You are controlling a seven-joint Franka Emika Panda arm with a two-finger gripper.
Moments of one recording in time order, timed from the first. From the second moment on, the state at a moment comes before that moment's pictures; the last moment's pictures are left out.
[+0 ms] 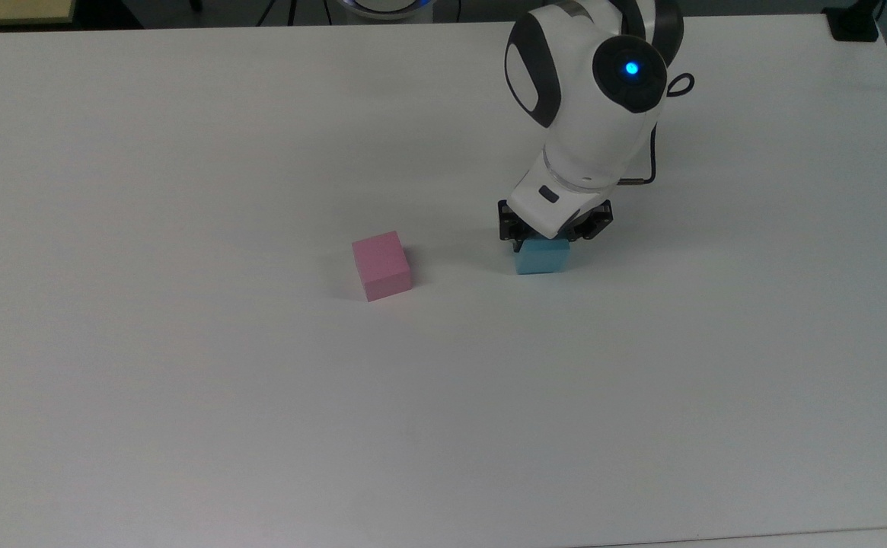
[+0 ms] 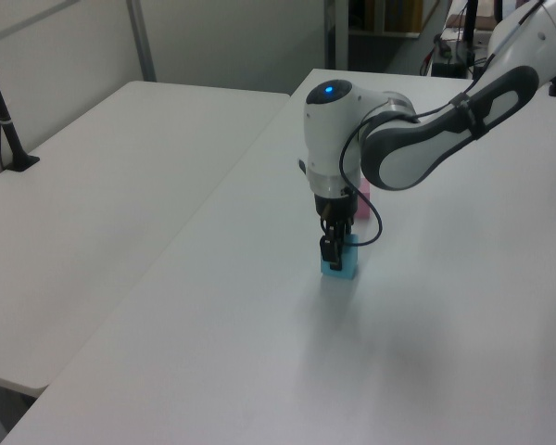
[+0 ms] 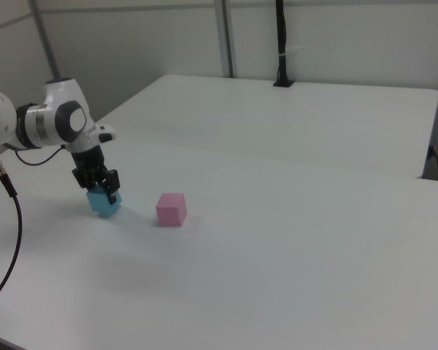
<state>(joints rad) 0.38 0.53 0.01 -1.57 -0.10 2.06 0.37</state>
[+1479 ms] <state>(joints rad) 0.30 0.44 -0.28 -1.57 -0.05 1.93 -0.08</state>
